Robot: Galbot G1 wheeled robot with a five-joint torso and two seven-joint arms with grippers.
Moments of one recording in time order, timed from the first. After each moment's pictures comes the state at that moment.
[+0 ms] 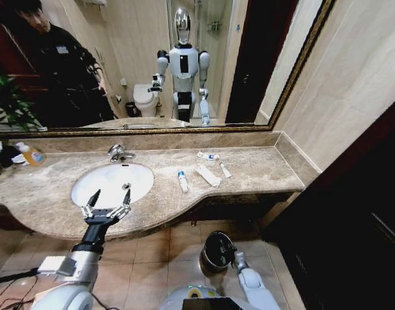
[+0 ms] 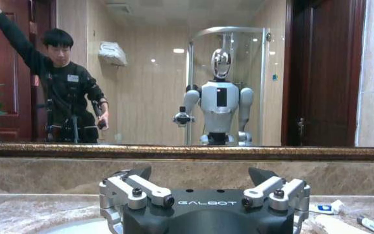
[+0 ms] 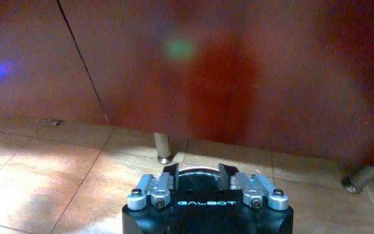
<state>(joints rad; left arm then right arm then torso) 1.84 -1.36 -0.82 -2.47 -0.37 0.04 0.05 -1.21 1.53 0.56 0.98 -0.12 0.14 -0.22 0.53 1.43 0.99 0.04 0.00</state>
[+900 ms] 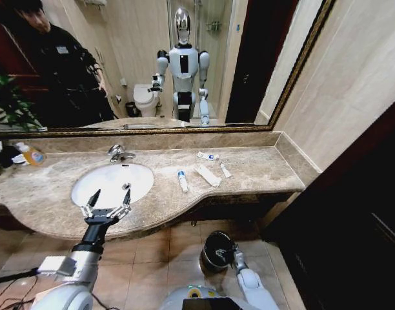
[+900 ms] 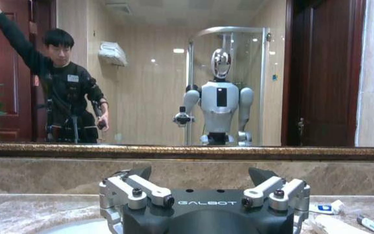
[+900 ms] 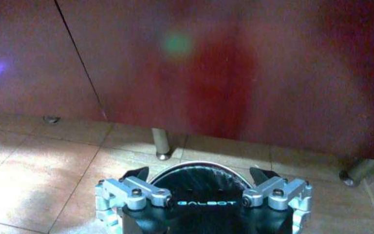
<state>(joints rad) 1.84 -1.36 -0.82 -2.47 -0.37 0.04 0.05 -1.22 1.53 0.56 0.97 -0.11 0.14 -0.21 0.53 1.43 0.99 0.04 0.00</state>
